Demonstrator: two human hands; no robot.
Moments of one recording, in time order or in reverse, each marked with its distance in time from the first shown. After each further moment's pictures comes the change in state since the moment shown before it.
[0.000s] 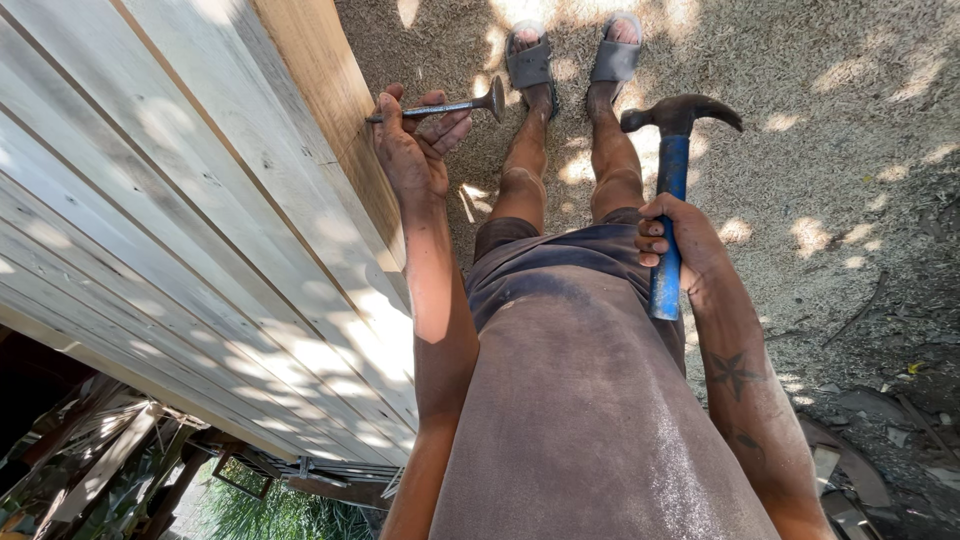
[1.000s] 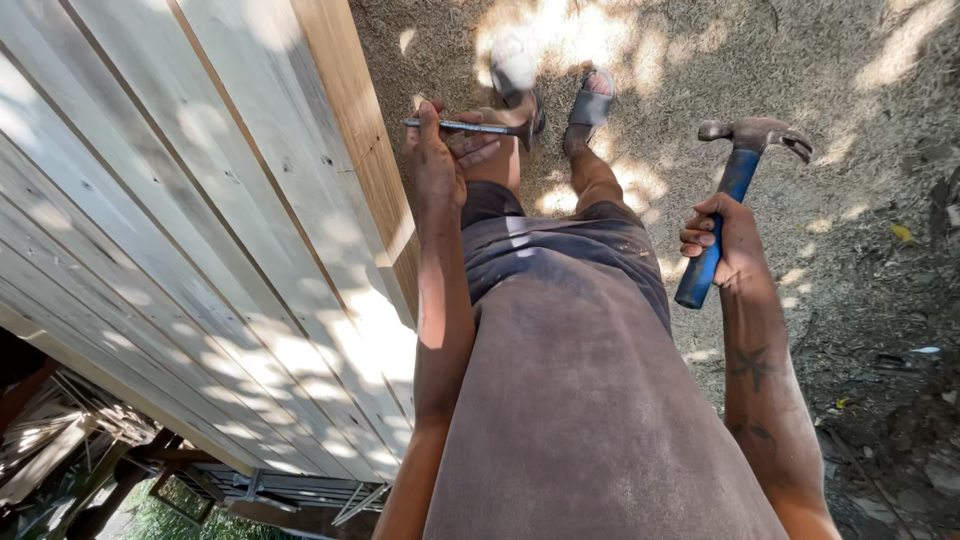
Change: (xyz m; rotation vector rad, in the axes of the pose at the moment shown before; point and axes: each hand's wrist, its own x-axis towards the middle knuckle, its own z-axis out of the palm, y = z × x) left_hand -0.026 0.007 0.058 0.111 -0.014 -0.098; right_hand -0.017 -0.088 -0.067 0.068 -0.025 -0.104
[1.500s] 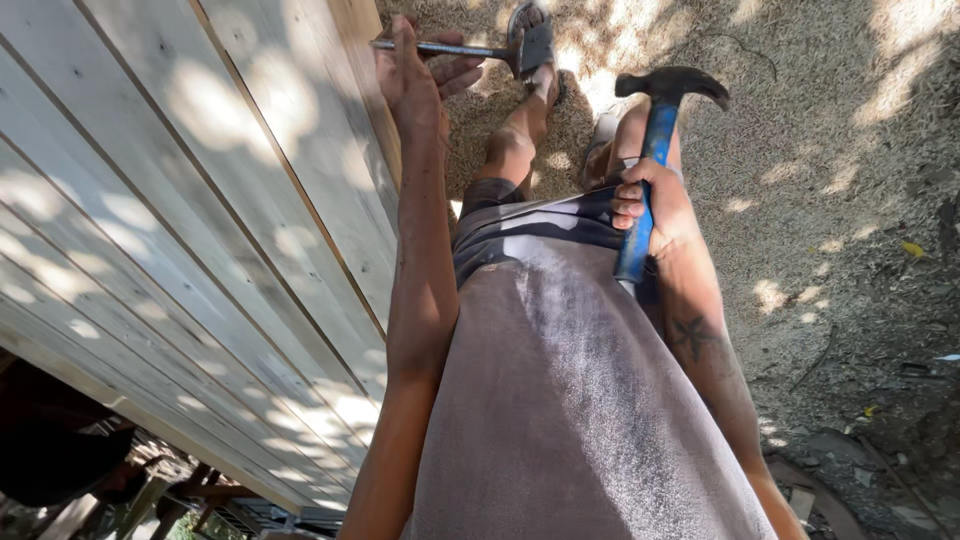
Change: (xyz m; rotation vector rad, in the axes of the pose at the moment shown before) left_hand 0.164 0.159 0.082 0.119 -0.136 0.230; right_hand 0.052 -0.044 0.238 0.134 -0.225 0.073
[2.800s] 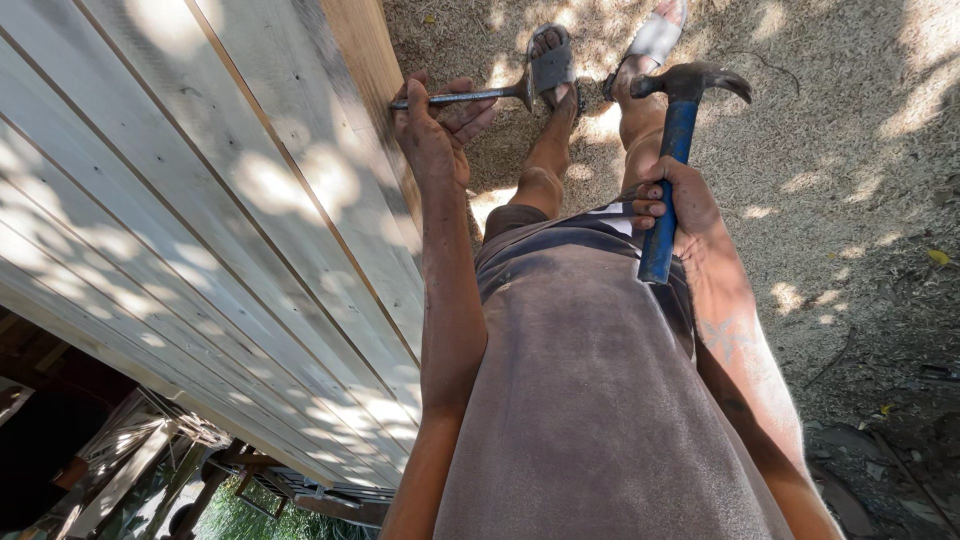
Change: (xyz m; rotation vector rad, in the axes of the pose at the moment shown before) left_hand 0.030 0.036 0.043 -0.162 0.162 -0.102; right_hand 0.016 -0.084 0.065 -0.087 0.095 0.002
